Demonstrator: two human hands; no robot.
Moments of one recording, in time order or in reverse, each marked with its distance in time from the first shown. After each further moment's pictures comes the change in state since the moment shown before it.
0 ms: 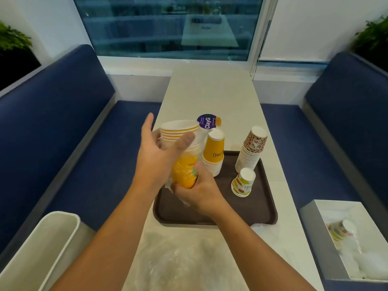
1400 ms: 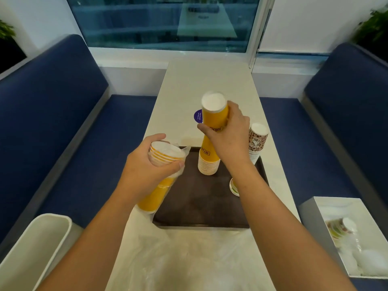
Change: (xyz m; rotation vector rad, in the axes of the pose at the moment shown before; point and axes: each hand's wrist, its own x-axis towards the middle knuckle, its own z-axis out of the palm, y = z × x) left_hand 0.029 -0.055 -0.020 0.414 -0.130 0.067; right_hand 0.095 -0.021 -0.082 -0.597 0.594 -0.178
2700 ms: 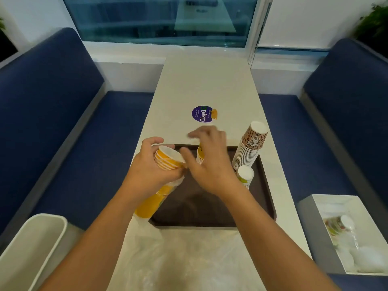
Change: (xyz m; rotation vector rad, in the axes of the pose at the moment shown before) left_hand 0.003 0.002 0.013 -0.015 -0.117 -0.085; right_hand -0.059 -0.011 0.003 0.007 -0.293 -0.234
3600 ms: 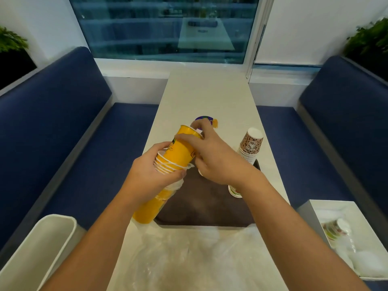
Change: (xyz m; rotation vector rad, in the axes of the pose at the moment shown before) left_hand -0.029 0.006 -0.021 0.081 0.018 0.106; right_hand 0.007 -0.034 -0.048 -0.267 -0.326 -0.302
